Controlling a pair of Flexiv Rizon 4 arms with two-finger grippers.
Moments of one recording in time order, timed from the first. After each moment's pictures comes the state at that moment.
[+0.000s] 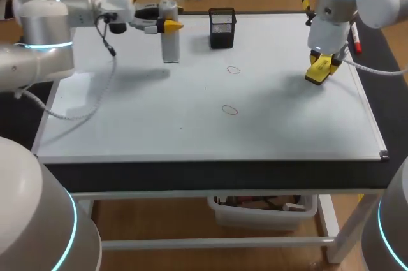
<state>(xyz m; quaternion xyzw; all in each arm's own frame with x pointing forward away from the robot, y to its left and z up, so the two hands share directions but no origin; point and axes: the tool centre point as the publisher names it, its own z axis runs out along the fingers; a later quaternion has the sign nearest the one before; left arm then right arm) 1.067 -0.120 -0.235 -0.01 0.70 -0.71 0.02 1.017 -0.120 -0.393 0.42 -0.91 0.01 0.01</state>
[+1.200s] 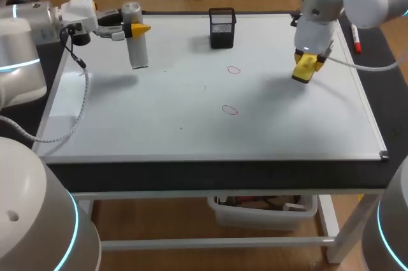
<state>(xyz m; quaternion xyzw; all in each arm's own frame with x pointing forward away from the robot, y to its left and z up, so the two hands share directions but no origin) 1.053 -0.039 -0.229 -0.10 0.70 -0.70 0.09 1.016 -0.063 -0.382 0.50 -0.87 0.02 -0.01</state>
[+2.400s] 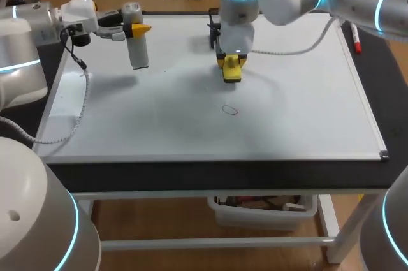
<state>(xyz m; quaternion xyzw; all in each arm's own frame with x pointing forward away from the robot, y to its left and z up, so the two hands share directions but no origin) 1.052 -0.039 -0.229 -0.10 0.70 -0.70 0.09 1.050 0.144 -0.409 0.73 -0.69 0.00 -0.01</state>
